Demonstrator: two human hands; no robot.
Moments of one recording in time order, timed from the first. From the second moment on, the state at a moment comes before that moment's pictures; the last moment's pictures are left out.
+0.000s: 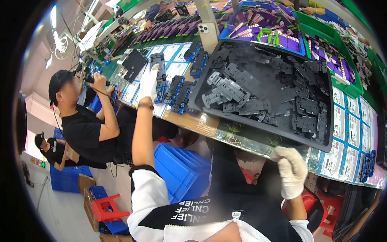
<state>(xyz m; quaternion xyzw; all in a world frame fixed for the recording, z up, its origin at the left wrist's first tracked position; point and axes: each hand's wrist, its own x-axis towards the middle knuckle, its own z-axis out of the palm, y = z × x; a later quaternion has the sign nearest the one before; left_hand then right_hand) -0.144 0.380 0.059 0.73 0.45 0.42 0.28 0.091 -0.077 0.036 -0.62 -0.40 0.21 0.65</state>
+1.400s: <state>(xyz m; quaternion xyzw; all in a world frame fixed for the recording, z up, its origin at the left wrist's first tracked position) -0.053 0.351 0.076 0.75 0.43 0.49 0.17 0.364 -0.403 -0.052 -0.94 0.05 -0.23 0.23</state>
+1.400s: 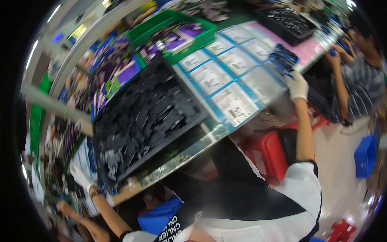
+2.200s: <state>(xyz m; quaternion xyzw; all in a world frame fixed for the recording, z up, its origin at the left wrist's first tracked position) -0.043 0.050 0.030 0.18 0.20 0.39 0.88 0.232 0.004 0.092 -0.69 -0.69 -0.06 0.19</state>
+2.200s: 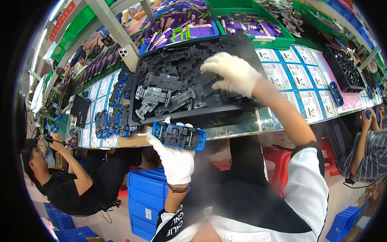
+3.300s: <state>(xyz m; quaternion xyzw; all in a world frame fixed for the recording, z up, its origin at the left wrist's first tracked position) -0.038 0.046 0.036 0.05 0.18 0.26 0.95 0.254 -0.037 0.116 -0.75 -0.64 -0.12 0.12</state>
